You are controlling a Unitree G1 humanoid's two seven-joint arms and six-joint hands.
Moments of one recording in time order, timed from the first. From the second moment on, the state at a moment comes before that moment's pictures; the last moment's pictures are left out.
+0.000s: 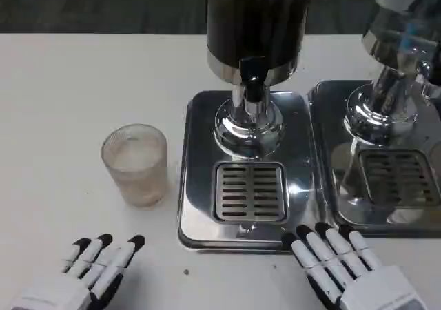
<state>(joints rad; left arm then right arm) 0.61 0.61 0.06 -0.05 0.92 -0.57 0.28 0.55 -0.54 0.30 -0.18 -1.19 -0.26 -0.49</state>
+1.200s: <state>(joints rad) 0.49 0.61 0.12 0.13 0.63 -0.70 0.41 0.50 -0.53 0.28 -0.17 -1.01 -0.36 -0.57</state>
